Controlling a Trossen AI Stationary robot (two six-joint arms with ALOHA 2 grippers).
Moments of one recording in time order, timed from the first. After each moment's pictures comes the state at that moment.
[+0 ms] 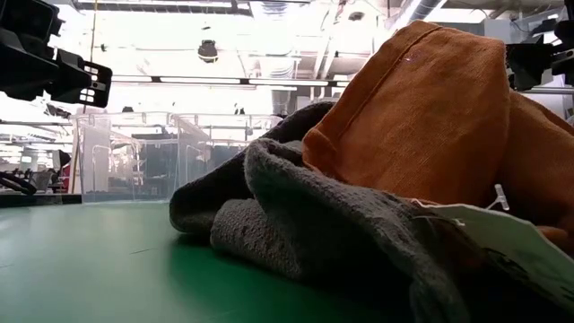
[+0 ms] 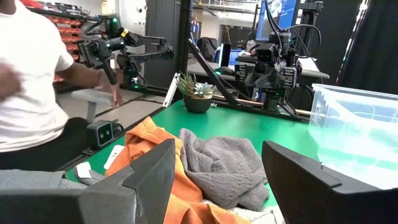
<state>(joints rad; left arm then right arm) -0.28 0.10 0.11 -0.22 0.07 0.13 0.54 0.00 0.03 0.00 0.26 -0.11</state>
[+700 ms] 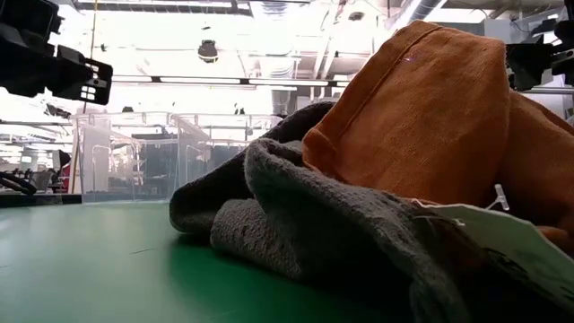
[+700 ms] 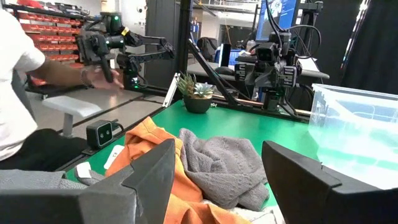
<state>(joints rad) -0.28 0.10 0.10 -0.12 0.07 0.12 0.54 0.00 0.03 0.00 0.26 -0.11</state>
